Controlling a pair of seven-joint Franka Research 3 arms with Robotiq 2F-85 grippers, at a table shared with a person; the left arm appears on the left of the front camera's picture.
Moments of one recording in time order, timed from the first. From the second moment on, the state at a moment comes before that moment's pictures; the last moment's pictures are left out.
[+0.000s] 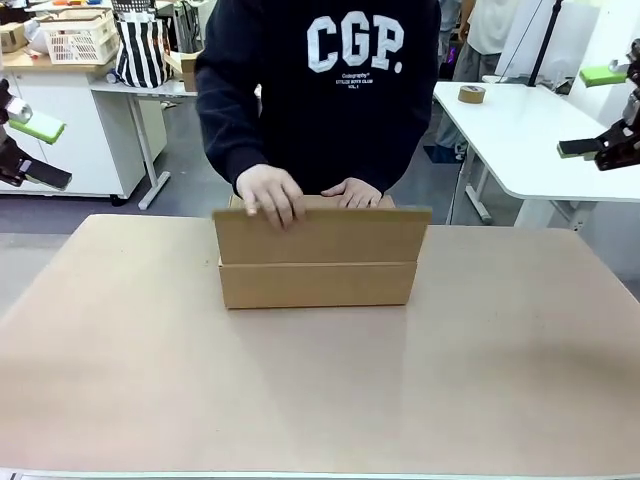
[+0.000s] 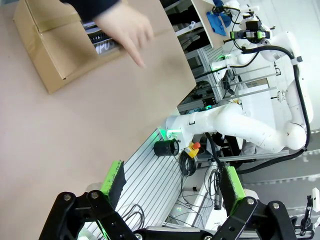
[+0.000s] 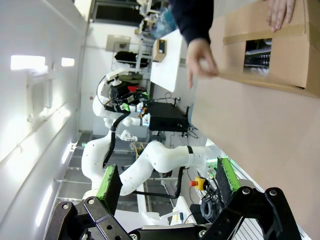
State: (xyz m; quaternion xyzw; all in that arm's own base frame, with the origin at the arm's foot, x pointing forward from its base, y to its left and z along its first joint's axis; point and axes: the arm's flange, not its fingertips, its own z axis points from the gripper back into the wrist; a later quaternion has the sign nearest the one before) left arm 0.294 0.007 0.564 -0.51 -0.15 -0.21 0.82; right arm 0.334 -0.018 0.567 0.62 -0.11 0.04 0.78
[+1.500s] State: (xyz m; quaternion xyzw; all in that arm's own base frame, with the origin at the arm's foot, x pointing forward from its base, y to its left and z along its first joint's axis) left arm 0.294 0.007 0.564 -0.51 -0.15 -0.21 0.82; right arm 0.334 -0.018 0.567 0.62 -0.11 0.04 0.78
